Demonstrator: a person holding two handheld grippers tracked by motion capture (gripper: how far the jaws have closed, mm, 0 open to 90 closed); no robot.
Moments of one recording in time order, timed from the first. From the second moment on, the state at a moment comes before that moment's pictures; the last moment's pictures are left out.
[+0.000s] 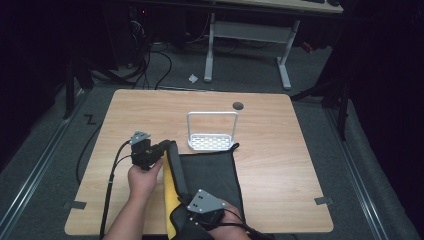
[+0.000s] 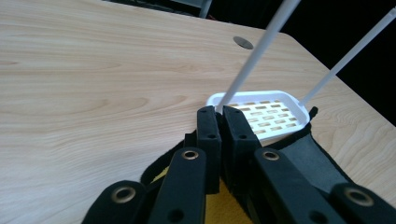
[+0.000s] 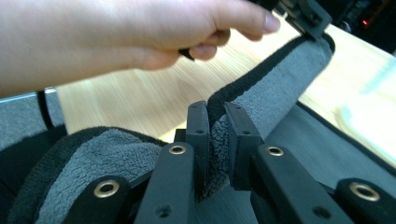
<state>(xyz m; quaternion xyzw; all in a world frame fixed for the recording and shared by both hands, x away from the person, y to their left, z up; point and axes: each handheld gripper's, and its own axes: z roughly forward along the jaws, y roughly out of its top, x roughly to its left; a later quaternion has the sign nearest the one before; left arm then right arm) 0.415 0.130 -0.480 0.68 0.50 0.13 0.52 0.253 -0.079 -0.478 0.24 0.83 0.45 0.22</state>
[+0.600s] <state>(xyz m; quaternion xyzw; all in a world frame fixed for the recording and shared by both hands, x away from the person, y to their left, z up) 0.424 0.054 -0.487 0.70 0.49 0.12 0.50 0.250 -0.151 -0.492 0.29 0.82 0.42 0.24</state>
